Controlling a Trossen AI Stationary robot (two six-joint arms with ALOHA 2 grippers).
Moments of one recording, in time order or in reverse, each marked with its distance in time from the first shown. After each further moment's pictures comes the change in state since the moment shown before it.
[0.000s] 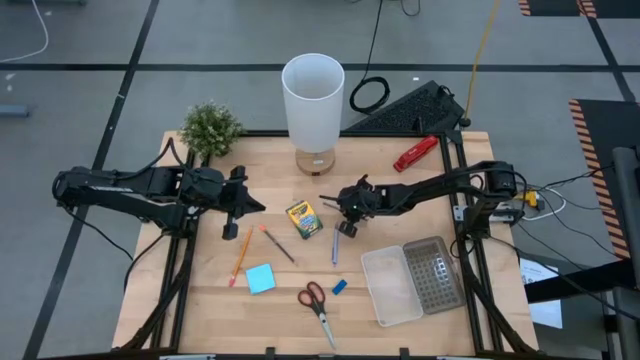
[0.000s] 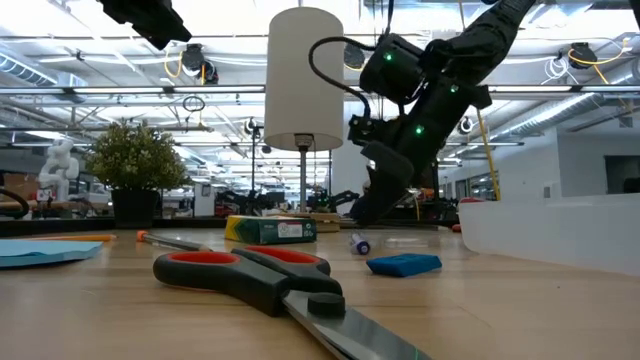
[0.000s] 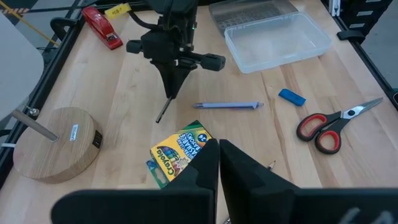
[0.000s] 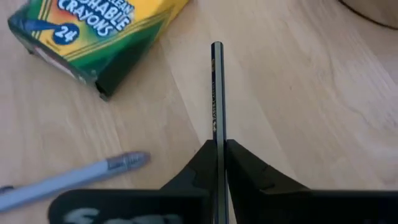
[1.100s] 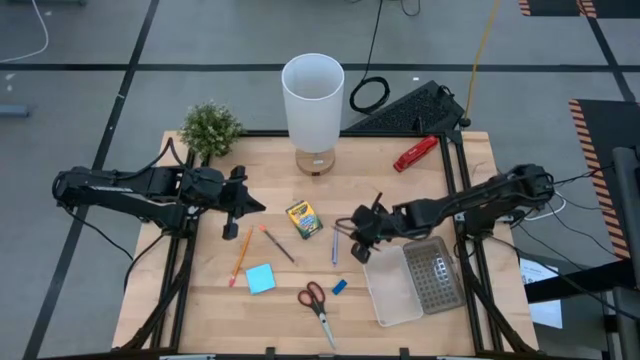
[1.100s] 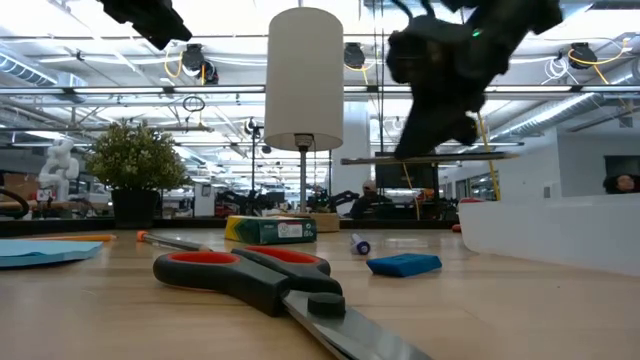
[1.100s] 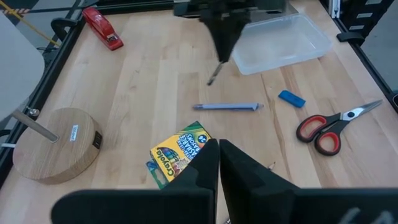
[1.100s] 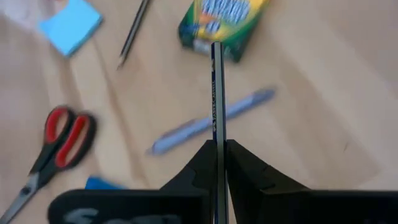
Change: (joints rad) left arm 0.000 0.000 0.000 0.005 0.000 -0.005; right arm 0.279 -0.261 0.001 -0.241 -0.001 0.451
